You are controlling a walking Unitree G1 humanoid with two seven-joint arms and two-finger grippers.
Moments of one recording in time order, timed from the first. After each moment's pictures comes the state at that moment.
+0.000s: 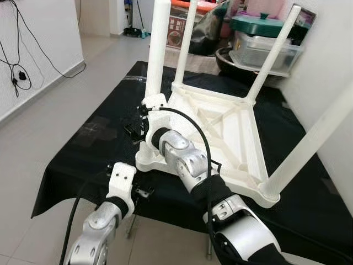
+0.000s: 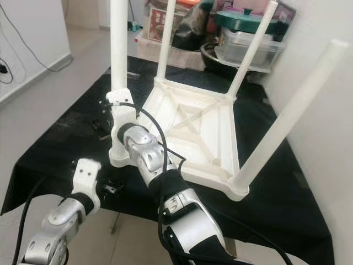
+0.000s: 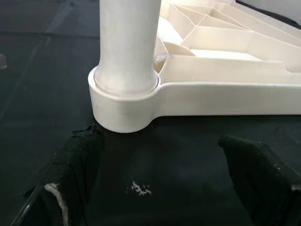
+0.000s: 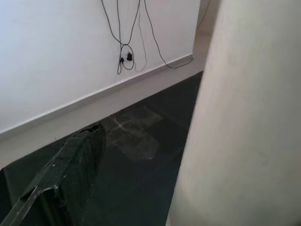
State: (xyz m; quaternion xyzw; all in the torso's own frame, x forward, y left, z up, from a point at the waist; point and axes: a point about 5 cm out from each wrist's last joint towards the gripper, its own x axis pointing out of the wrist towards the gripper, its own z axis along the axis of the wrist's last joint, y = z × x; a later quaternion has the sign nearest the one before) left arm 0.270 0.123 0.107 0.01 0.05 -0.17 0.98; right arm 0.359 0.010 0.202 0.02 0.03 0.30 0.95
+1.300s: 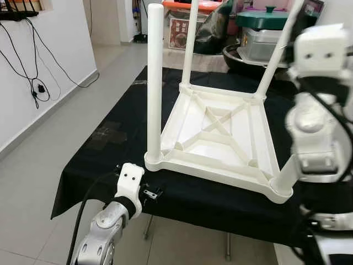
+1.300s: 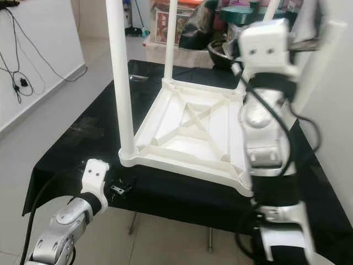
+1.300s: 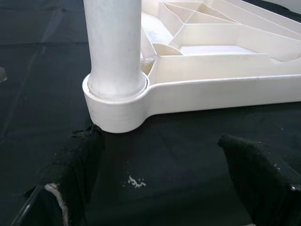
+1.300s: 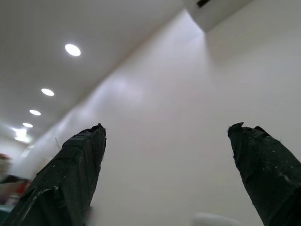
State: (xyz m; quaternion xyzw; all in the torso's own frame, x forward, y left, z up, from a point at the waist) left arm 0.271 0.119 0.106 0.01 0.05 -0.20 0.98; right arm 0.301 -0.230 0.367 -0.29 -0.42 -0.35 0.78
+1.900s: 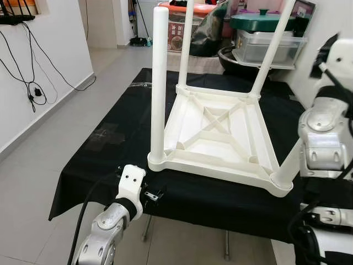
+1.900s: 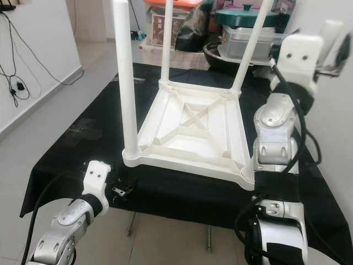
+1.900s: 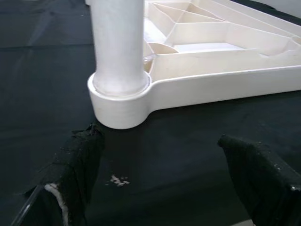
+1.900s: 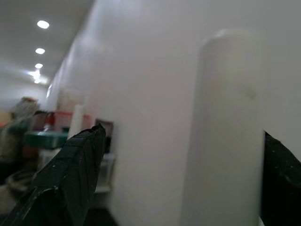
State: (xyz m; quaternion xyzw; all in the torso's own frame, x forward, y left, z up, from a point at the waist) left arm 0.272 0.117 0.104 0.01 0.06 -0.20 0.98; right arm 0.337 -0.246 0.317 -0.13 -0.26 -0.32 0.90
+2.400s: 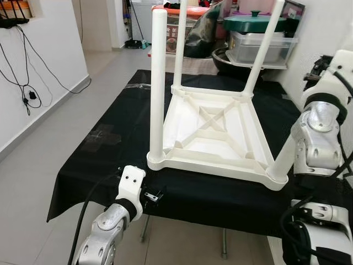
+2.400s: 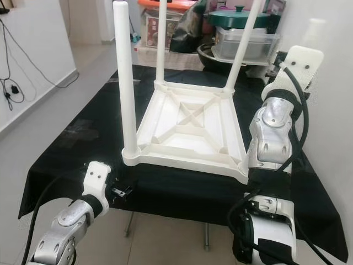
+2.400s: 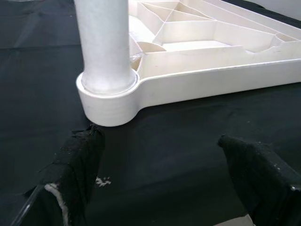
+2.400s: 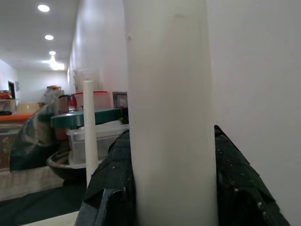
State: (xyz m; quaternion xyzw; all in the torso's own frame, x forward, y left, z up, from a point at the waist) left arm 0.272 0.117 0.102 0.01 0.06 -0.20 0.98; right arm 0.346 -0.257 0.309 -0.01 -0.22 -0.28 0.94
